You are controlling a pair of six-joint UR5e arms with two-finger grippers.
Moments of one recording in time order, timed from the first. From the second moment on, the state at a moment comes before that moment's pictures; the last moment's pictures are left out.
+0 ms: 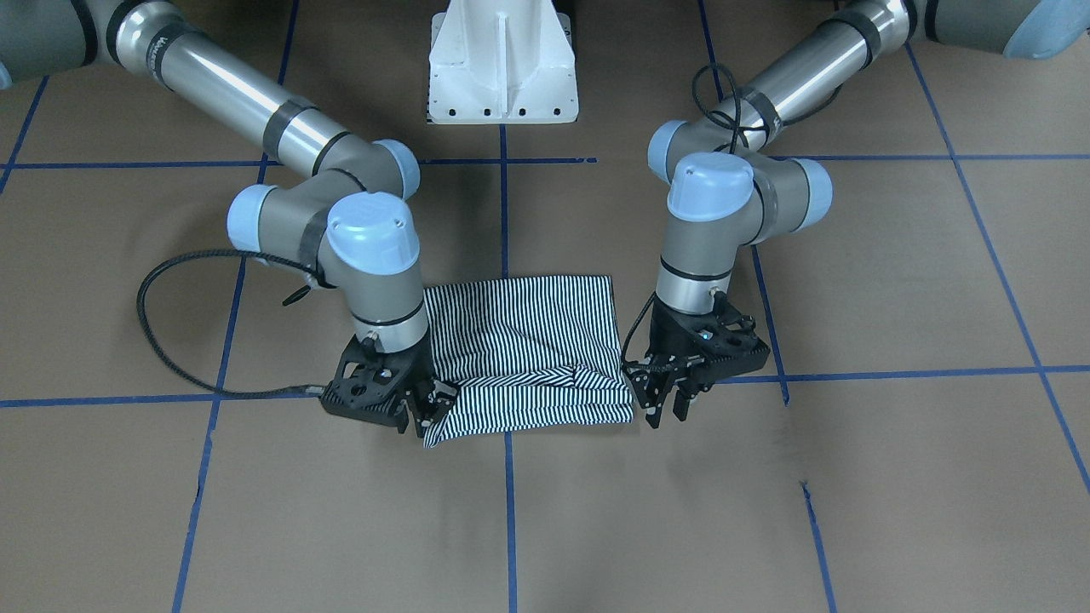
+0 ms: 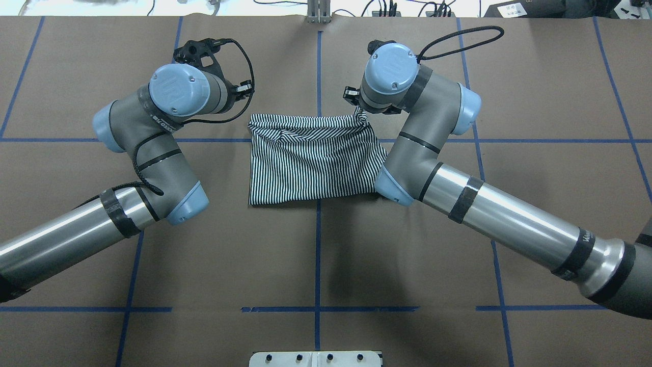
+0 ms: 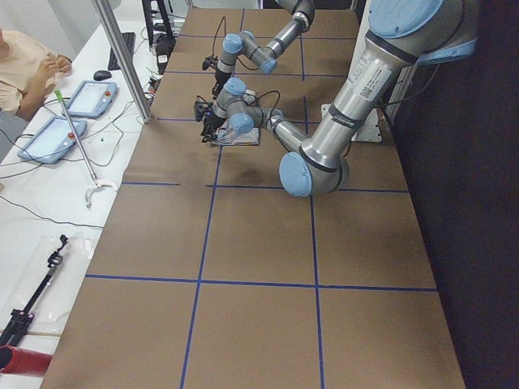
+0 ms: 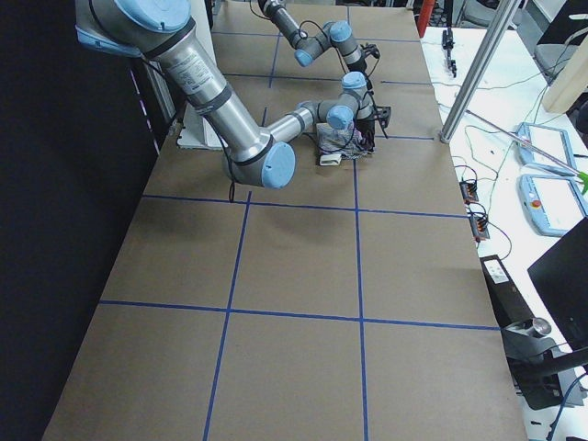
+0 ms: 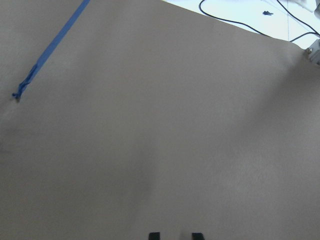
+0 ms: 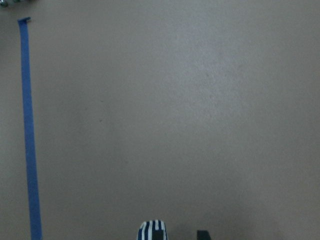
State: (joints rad) left arm -0.71 -2.25 -1.33 -2.11 -1.56 -1.40; right arm 0.71 -0.74 1.18 -1.18 1.70 1.35
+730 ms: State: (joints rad) left arm -0.77 -2.08 -1.59 -2.13 -1.63 -1.26; right arm 0.89 -0.77 1.19 -1.16 1.92 1.16
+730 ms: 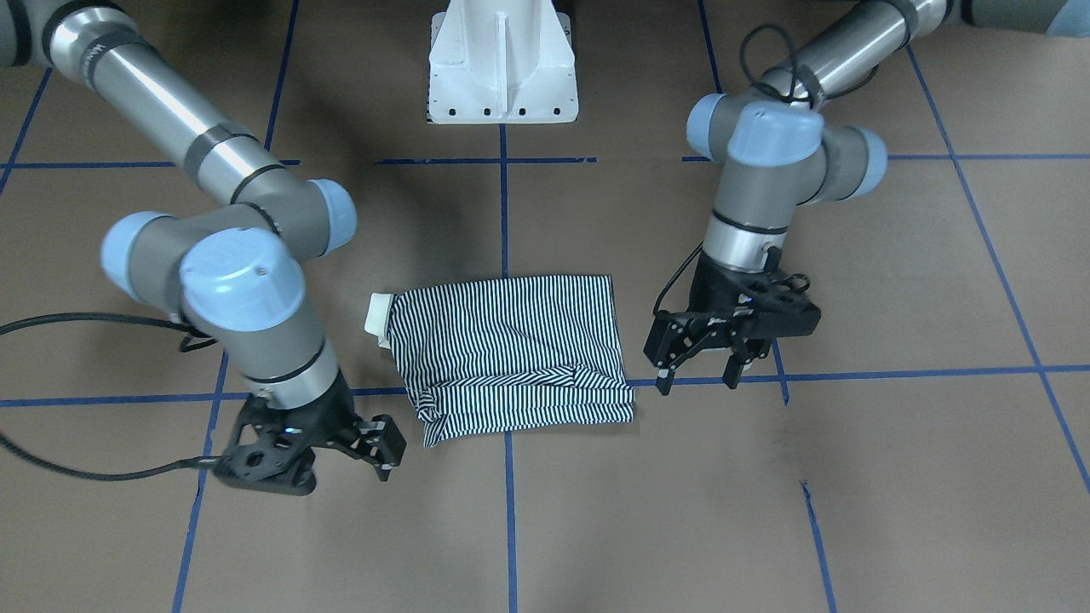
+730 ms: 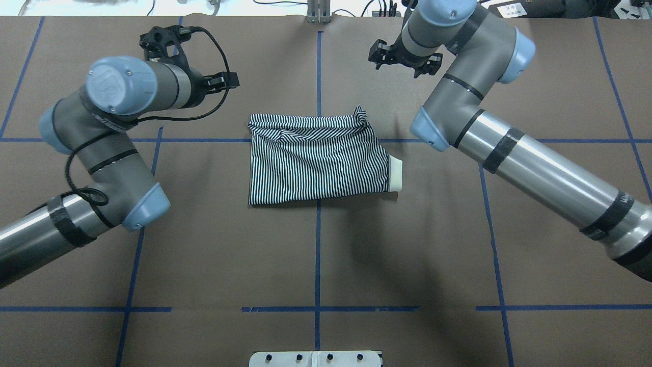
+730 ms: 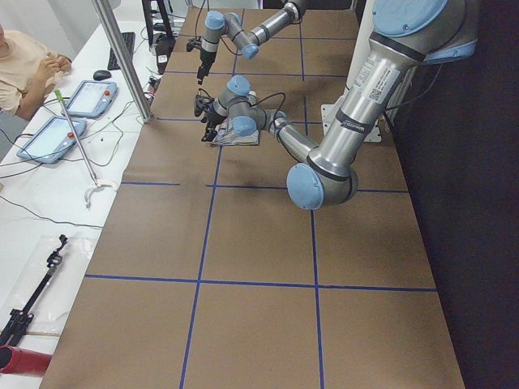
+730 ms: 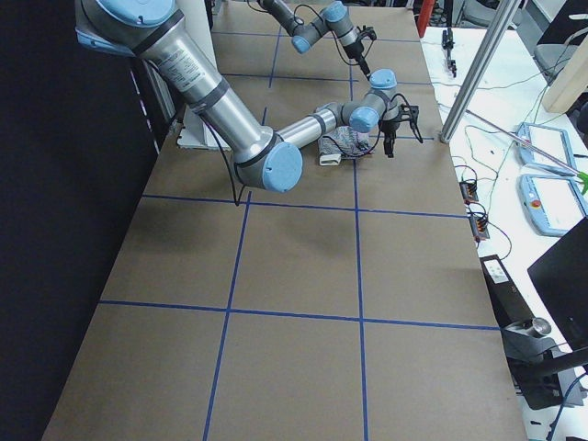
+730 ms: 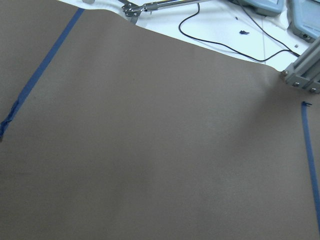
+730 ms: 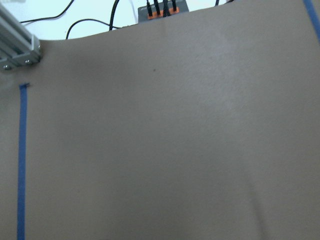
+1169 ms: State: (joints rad) left arm -0.98 -1.88 -1.74 -2.13 -1.82 -0.92; right arm 1.13 -0.94 1.30 -1.16 2.15 0.88
